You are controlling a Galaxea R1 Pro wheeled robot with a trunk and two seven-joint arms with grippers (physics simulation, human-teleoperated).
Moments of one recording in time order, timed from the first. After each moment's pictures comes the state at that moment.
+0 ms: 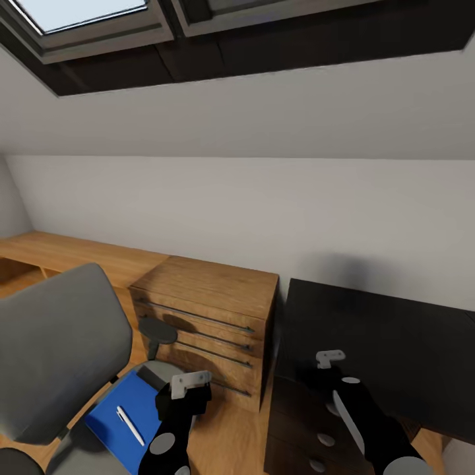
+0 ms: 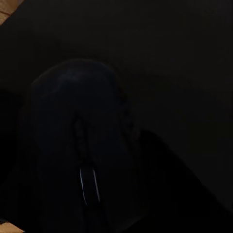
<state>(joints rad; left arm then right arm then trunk) -0.13 0.03 -0.59 -1.53 0.45 0.36 0.76 -0.46 -0.07 0.07 -0.85 -0.04 0.39 0.09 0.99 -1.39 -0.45</state>
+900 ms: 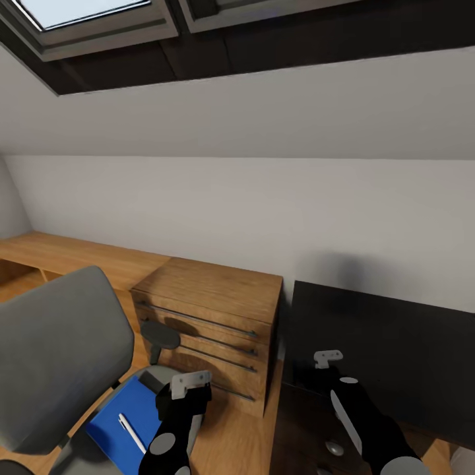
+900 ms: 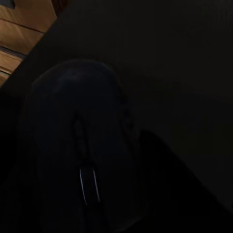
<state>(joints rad) -0.13 0.03 -0.59 -1.53 0.45 0.36 0.76 -0.46 -0.06 0.07 -0.85 -0.04 0.39 0.09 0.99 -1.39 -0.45</state>
